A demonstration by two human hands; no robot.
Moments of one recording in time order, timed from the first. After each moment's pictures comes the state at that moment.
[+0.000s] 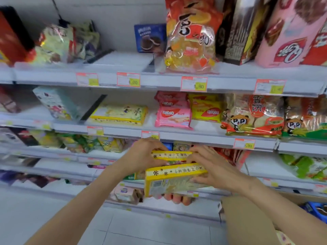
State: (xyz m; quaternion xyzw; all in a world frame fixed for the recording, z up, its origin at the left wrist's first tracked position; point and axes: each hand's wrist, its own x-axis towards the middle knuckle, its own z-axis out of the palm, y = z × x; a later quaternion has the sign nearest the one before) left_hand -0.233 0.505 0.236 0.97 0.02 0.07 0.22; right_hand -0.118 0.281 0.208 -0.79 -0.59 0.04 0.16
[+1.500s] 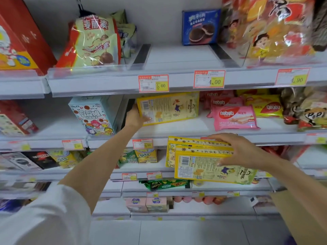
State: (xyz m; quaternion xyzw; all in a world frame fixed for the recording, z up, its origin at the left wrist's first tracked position) left_hand -0.162 0.825 0.195 0.88 0.27 0.14 0.37; right_hand -0.142 0.477 0.215 -0.87 -0.39 0.16 0.25
